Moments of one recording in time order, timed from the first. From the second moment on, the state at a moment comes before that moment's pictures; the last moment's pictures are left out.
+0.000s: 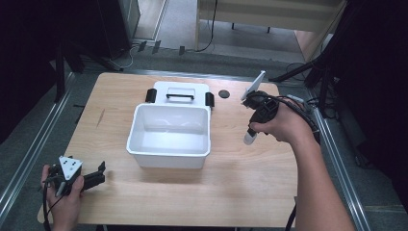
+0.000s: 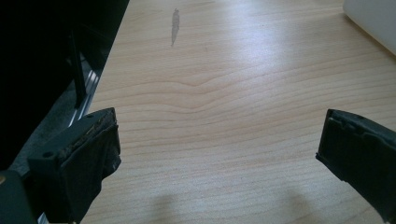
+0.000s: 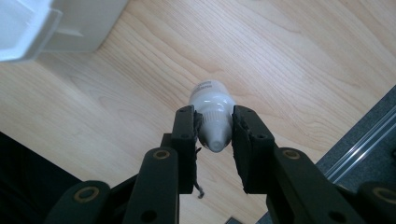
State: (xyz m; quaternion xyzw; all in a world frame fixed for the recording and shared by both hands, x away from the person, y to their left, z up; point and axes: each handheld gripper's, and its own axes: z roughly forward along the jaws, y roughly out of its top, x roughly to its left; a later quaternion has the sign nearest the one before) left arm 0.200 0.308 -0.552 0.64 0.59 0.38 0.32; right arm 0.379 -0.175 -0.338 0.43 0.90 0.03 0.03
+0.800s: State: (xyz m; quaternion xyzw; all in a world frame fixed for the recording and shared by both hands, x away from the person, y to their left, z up) left arm 0.200 0.308 -0.552 0.64 0.59 0.38 0.32; right arm 0.373 -0.105 -0.281 0.39 0.92 0.03 0.05
